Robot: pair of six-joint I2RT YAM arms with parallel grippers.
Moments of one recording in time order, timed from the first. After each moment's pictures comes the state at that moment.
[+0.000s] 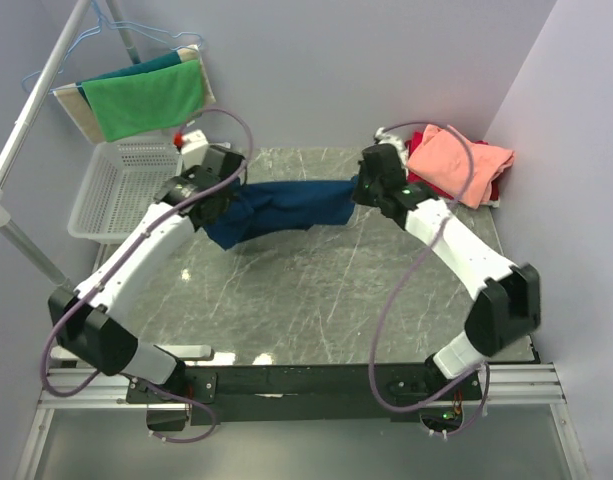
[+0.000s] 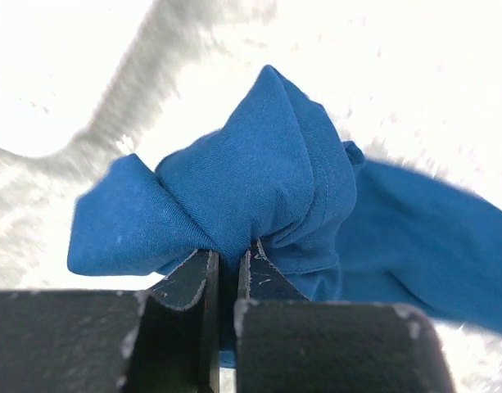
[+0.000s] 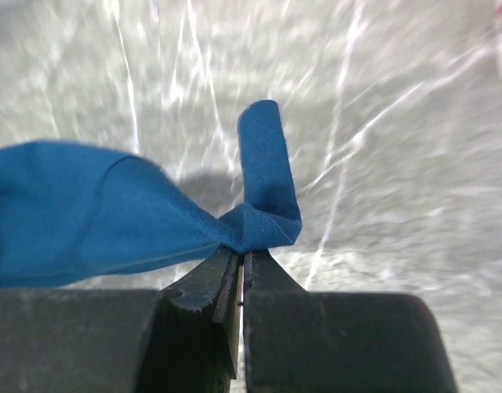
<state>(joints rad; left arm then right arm) -0.51 1.46 1.47 -0.84 -0.64 -0.78 0.46 1.58 1.37 -0.47 0.23 0.50</state>
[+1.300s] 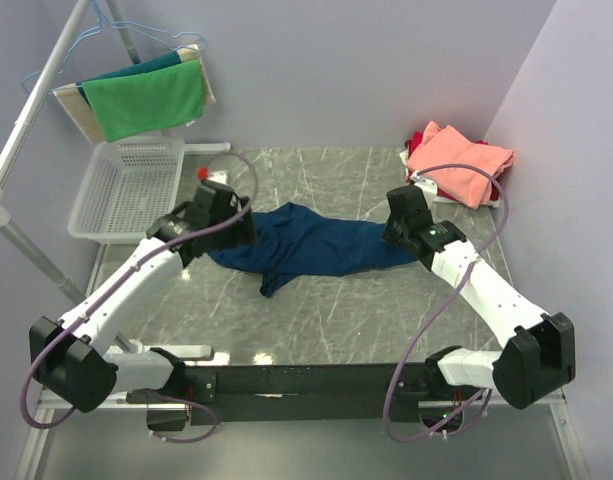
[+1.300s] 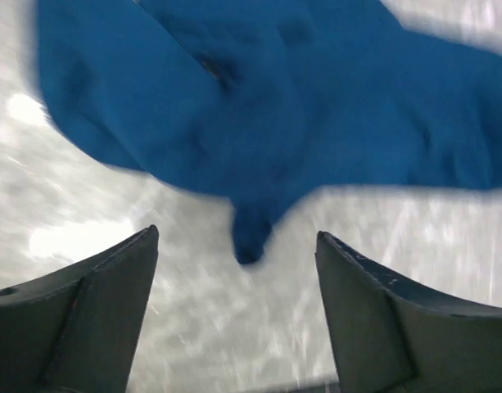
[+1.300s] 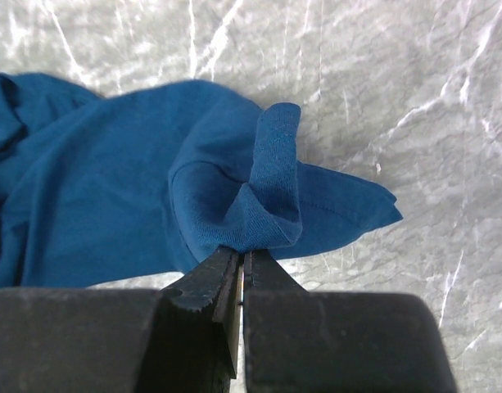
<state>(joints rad) -0.49 1.25 1.15 -0.69 -0.19 -0.57 0.41 1.23 1.01 -0.56 0.37 0.60</state>
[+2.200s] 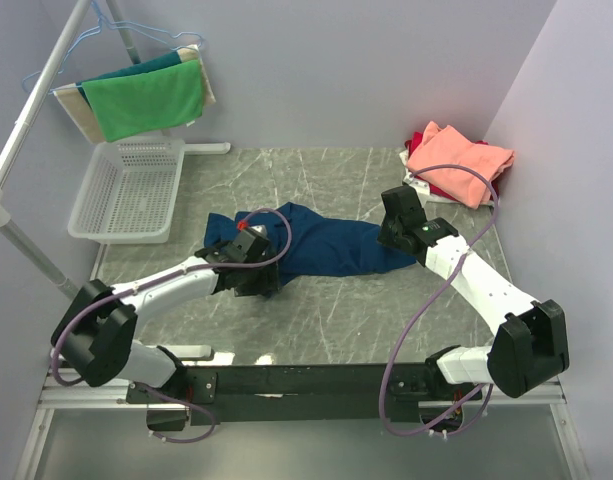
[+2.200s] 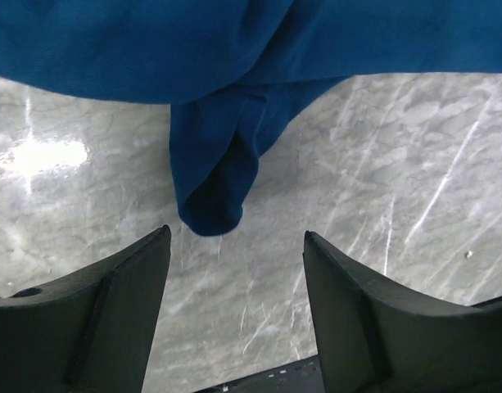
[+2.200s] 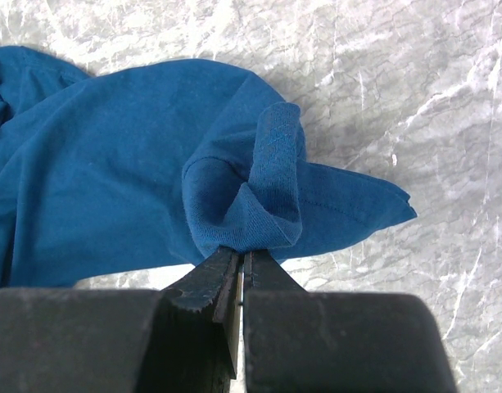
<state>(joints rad) -0.69 1.38 0.81 -0.45 -0.03 -0.73 0.41 1.31 1.01 -0.55 0.33 0.60</state>
